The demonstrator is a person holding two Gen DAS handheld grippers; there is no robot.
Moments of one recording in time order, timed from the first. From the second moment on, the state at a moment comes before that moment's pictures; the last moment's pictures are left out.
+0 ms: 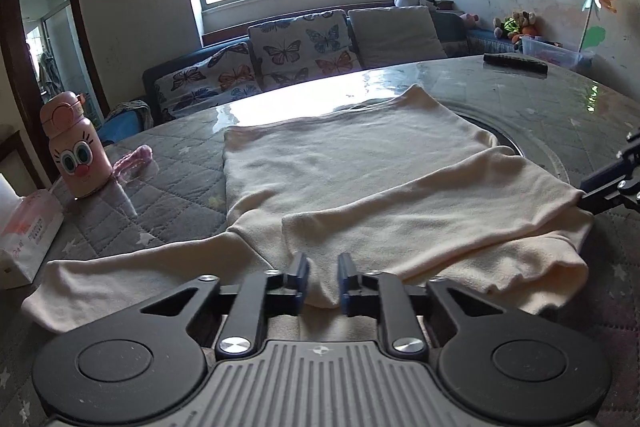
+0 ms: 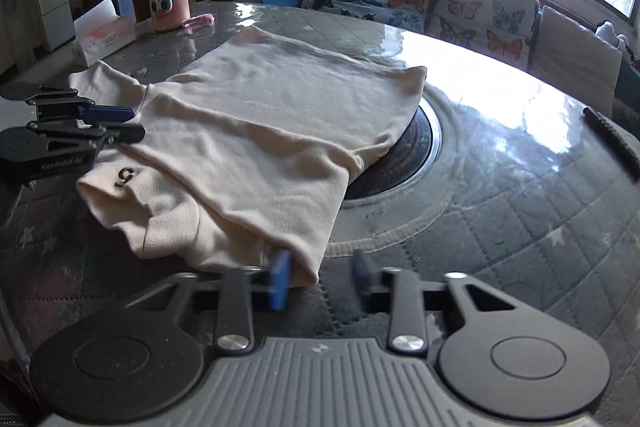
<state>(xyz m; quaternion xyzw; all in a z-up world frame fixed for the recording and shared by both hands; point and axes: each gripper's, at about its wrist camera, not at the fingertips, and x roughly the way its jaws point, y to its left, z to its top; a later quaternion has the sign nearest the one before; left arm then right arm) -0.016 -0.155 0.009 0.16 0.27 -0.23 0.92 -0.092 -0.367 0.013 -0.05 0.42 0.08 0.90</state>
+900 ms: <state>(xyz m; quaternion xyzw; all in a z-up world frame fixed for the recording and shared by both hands) 0.022 -0.168 0.015 0.15 0.29 -0.24 0.92 -0.017 -0.351 0.018 -0.04 0.39 0.10 0.91</state>
